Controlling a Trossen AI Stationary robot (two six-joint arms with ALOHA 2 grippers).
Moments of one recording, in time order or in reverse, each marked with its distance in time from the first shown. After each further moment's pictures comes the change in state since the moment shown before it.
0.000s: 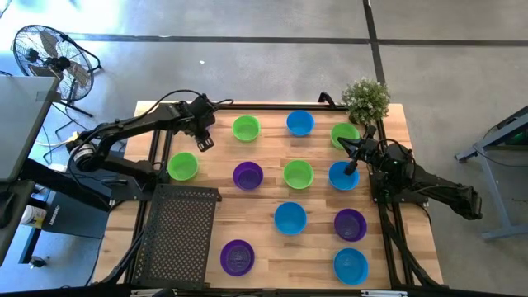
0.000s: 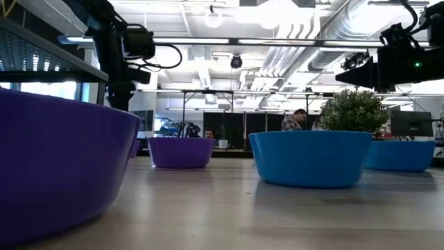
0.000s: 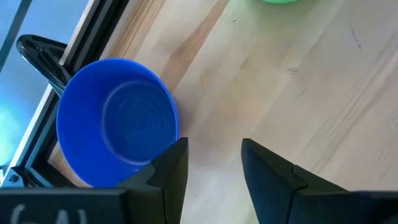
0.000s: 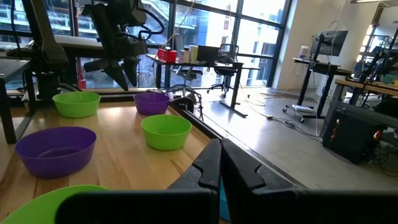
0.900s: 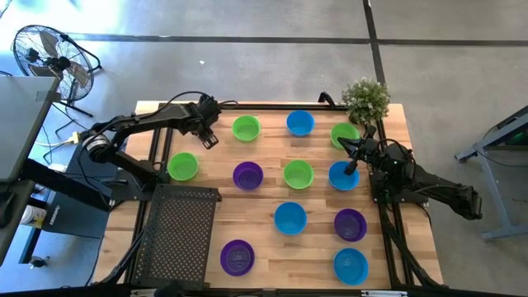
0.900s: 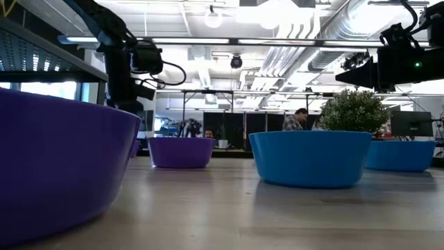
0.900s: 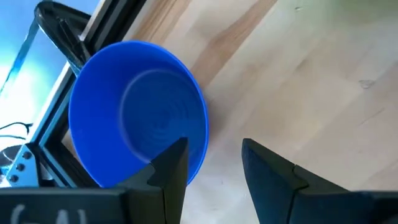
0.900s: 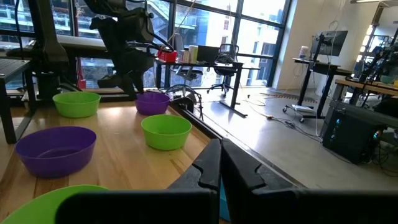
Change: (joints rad) left arm 0.000 0.145 -0.002 0.077 -0.144 -0.122; right arm 0.000 0.000 0.000 0.000 0.000 0.000
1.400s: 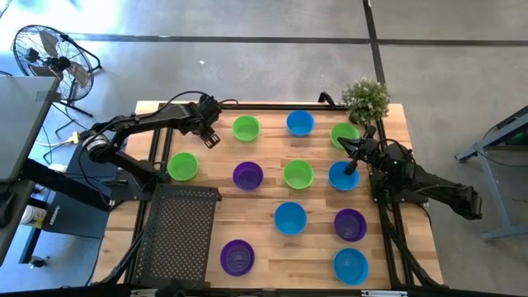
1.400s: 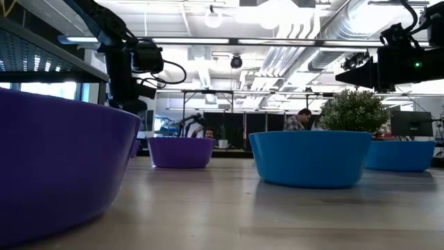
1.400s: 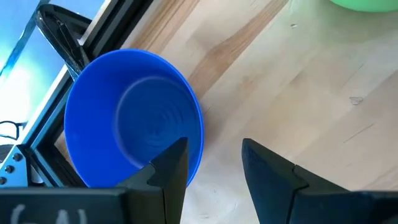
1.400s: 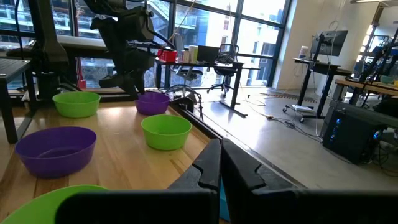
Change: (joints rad) left arm 0.000 0.000 0.000 0.027 0.012 -0.036; right arm 0.000 0.000 0.000 0.000 0.000 0.000
